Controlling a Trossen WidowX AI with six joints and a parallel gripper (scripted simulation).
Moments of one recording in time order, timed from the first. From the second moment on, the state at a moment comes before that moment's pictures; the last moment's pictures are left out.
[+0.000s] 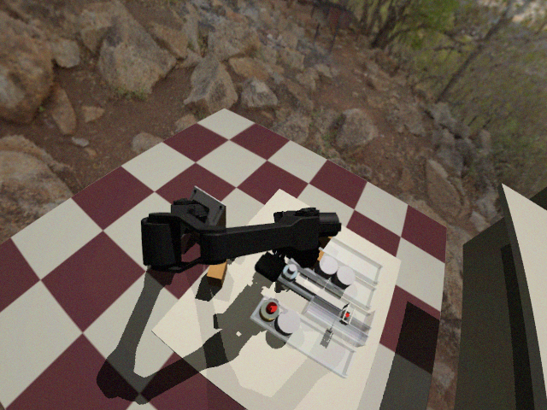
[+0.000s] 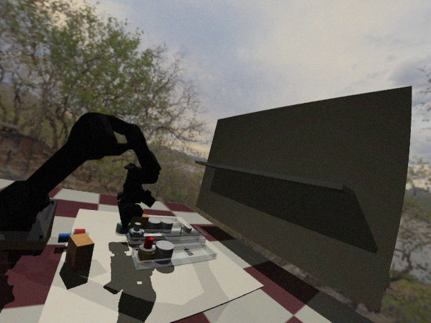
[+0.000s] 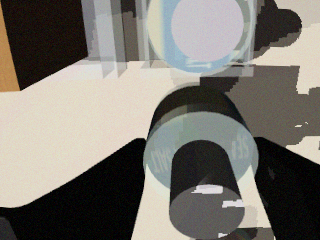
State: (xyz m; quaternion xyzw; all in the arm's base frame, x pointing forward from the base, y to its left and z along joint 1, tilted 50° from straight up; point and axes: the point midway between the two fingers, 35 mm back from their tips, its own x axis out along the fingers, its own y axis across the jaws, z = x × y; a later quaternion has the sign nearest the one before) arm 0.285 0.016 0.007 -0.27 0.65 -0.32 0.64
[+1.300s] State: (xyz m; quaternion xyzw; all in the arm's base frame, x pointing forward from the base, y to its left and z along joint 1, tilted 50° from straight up) arm 0.296 0.013 0.006 -0.27 0.65 -0.31 0.64
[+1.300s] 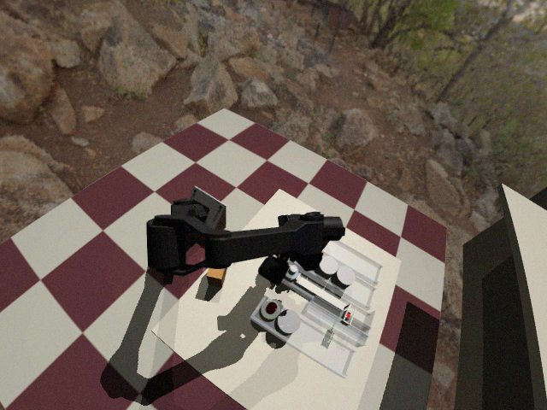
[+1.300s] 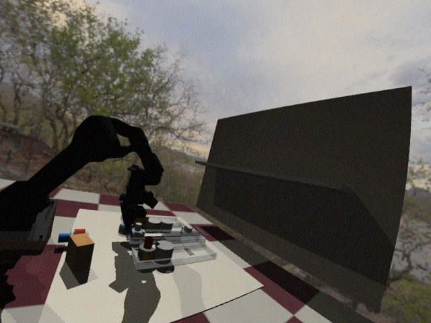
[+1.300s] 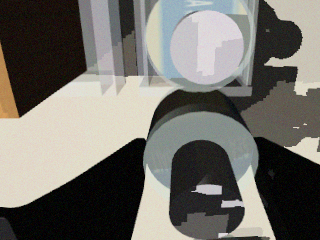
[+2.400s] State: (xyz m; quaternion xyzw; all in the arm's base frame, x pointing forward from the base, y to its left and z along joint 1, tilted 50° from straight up) arm 0.310 0.012 0.006 -0.27 0.65 -0.31 0.64
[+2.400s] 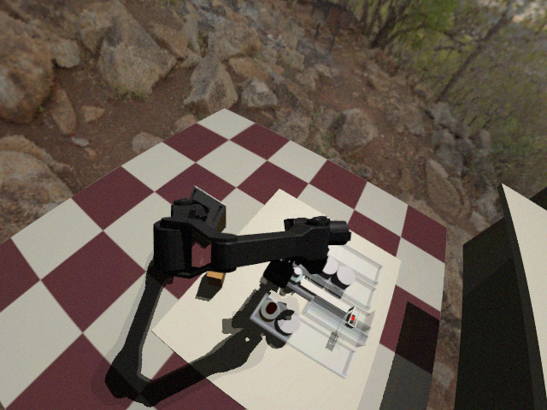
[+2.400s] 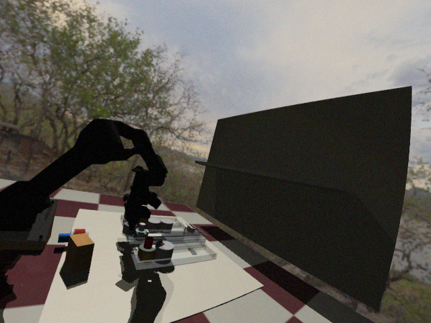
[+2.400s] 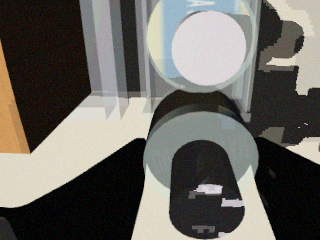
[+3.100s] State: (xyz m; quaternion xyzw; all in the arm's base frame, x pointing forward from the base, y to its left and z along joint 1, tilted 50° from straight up) arm 0.320 0.012 0.007 -0.27 0.65 -0.31 0.64
